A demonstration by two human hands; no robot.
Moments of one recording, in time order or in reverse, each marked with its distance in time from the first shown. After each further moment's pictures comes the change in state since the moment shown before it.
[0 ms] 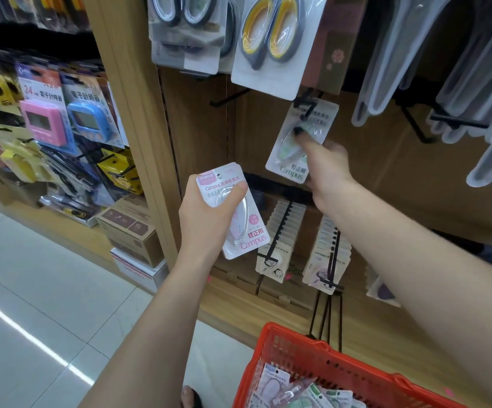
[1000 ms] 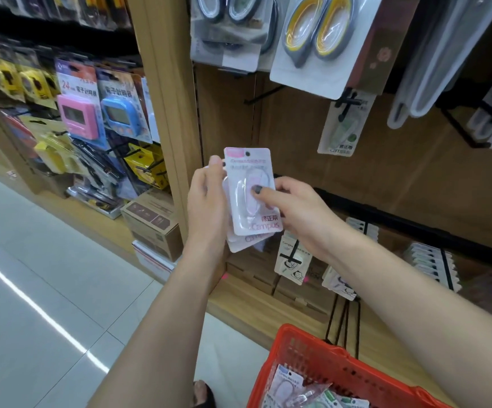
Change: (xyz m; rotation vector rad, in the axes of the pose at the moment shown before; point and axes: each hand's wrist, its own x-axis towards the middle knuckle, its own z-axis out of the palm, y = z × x) left_hand 0.012 0.012 -0.019 -0.191 0.110 -0.081; right_hand -0.057 0.039 0.030 -0.294 -0.522 0.059
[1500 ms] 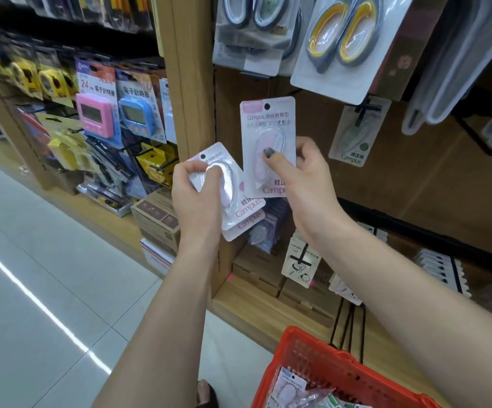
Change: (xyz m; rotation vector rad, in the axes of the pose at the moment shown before) left_hand 0.013 0.003 -0.027 0.009 0.225 0.087; right_hand 0.003 -0.030 0.030 0.163 0.201 -0.335
